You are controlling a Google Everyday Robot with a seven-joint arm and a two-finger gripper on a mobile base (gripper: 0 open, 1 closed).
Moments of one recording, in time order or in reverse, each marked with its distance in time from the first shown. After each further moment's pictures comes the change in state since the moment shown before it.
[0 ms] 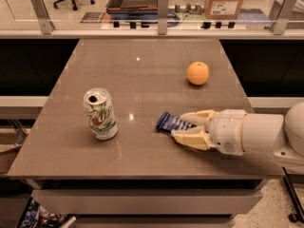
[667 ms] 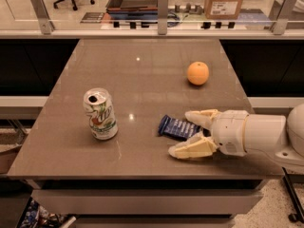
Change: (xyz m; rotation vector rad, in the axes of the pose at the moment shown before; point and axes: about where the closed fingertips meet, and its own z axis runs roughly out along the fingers) arm 0.002 -0.001 0.000 0.001 -0.001 0.005
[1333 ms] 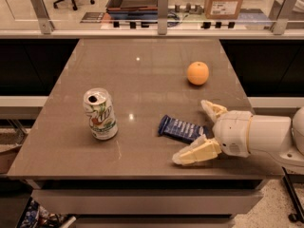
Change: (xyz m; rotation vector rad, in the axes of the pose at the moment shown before) arm -0.001 0.000 -0.007 -0.004 -0.019 -0.001
